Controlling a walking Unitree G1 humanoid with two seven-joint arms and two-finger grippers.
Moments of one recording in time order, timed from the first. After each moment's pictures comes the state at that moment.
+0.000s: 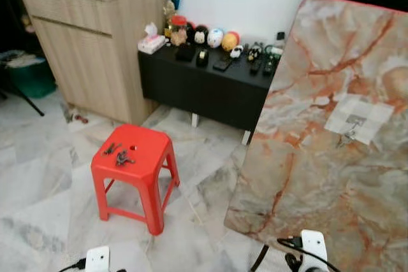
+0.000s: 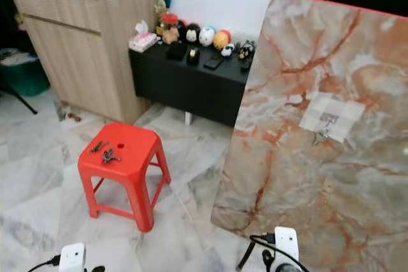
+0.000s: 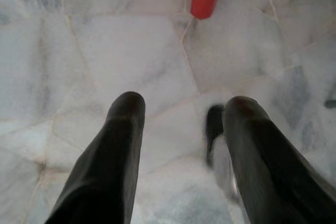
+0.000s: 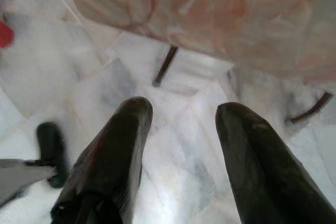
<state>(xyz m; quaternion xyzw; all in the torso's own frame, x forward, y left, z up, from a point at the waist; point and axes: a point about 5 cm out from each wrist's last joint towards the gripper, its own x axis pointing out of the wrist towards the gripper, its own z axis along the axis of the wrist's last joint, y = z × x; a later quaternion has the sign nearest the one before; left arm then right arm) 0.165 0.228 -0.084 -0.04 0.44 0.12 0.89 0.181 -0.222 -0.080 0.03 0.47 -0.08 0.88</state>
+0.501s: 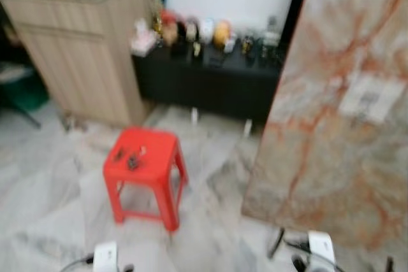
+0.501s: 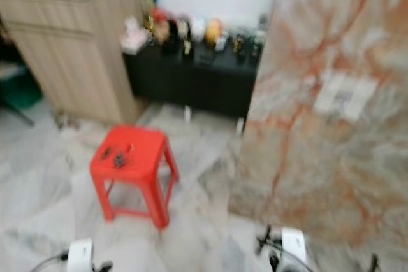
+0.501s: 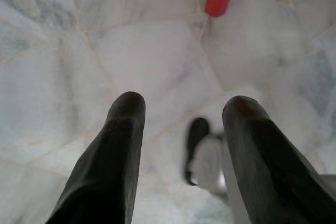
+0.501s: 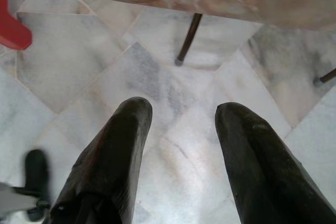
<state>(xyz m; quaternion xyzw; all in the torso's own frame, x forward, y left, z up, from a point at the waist) 0.168 0.229 -0.082 -0.04 0.44 0.11 0.89 0.175 -0.220 -0.083 0.04 0.47 -0.09 0.87</state>
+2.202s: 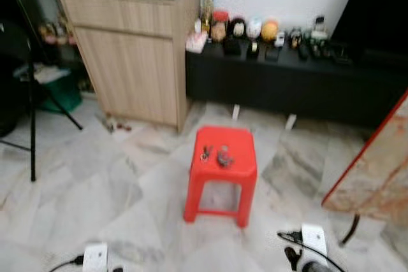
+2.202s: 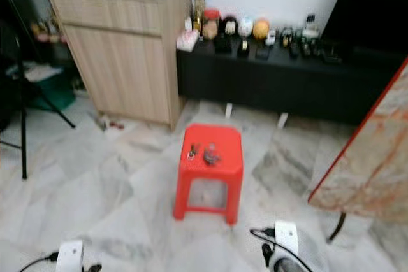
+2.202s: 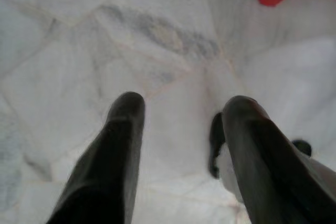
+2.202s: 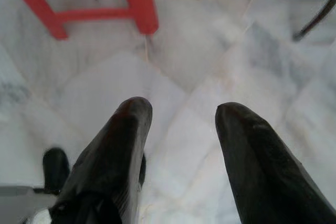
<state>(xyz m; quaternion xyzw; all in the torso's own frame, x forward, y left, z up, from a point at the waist) 0.172 0.235 -0.079 -0.02 0.44 0.11 0.89 0.184 -0.218 -0.079 0.04 0.46 -0.09 0.88</state>
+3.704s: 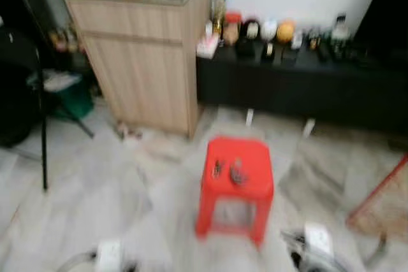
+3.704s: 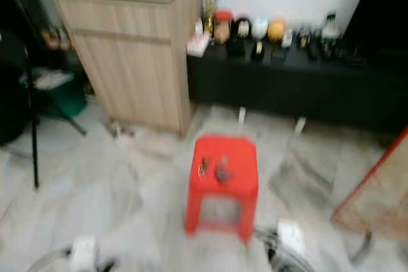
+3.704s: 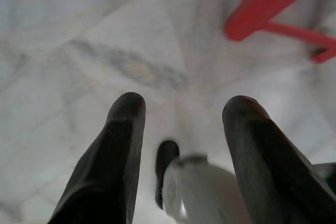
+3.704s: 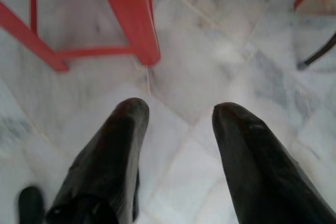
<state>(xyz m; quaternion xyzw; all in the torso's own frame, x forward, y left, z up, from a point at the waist) 0.171 0.211 -0.084 -0.04 0.44 0.05 0.89 0.175 -0.226 -0.082 0.05 0.46 -0.11 0.88</state>
